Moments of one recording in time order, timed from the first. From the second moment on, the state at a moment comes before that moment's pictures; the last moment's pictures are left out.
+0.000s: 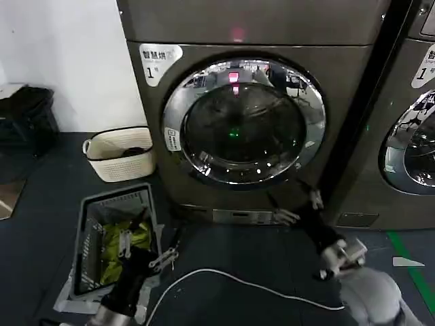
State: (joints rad) left arm 1.74 -1.47 -0.59 -2.33 0.11 -0.26 0.24; right arm -0.91 0.91 0.19 1.94 0.42 -0.03 -0.12
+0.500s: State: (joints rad) left arm 1.75 -1.49 -0.59 -2.33 0.11 -0.27 0.25; right arm -0.62 0.94 -0.04 1.76 0.48 0.00 -0.17
